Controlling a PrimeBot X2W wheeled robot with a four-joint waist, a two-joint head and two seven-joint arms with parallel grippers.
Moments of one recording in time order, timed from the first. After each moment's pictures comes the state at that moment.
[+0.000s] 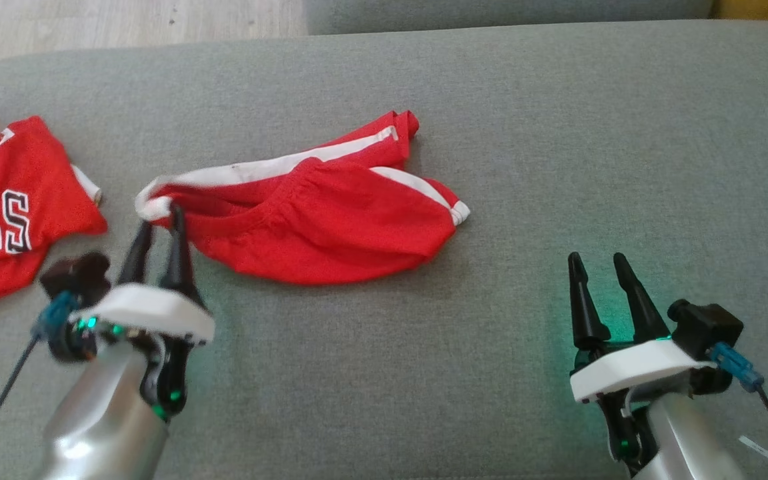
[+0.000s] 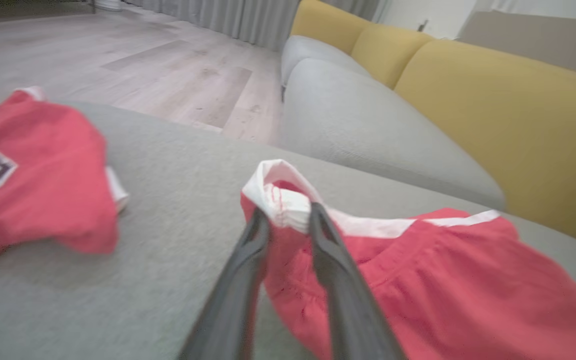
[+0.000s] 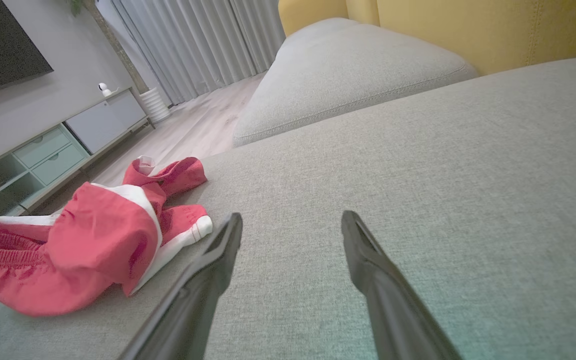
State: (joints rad) left arm -0.53 0.26 -0.49 0.71 -0.83 -0.07 -0.26; right arm -0.17 -0.05 0.14 0.46 0.36 0.13 -0.26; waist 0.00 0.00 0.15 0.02
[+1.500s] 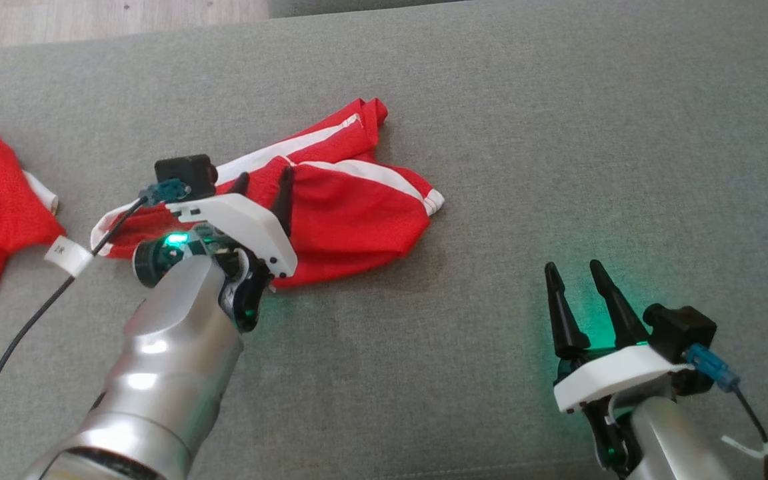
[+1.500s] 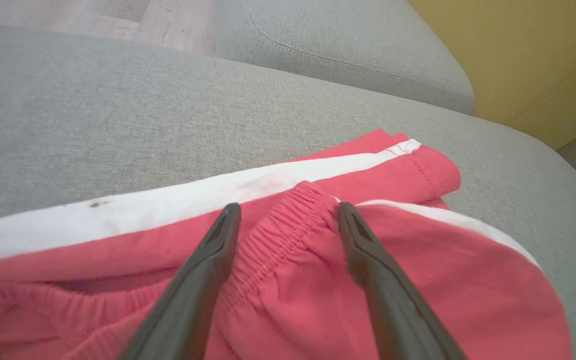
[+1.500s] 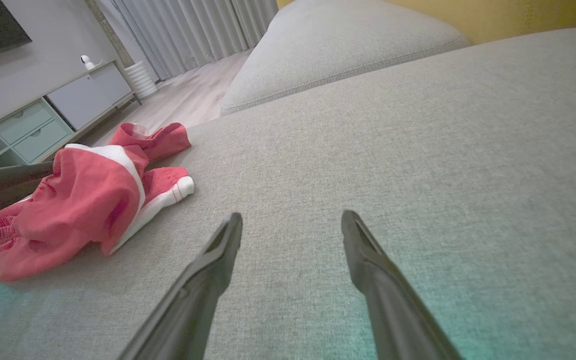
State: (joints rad) left arm -0.82 0.03 -0.52 1.06 -0.76 -0.09 0.05; right arm -0.17 -0.05 0.19 0.48 0.33 0.13 -0.26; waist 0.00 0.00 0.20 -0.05
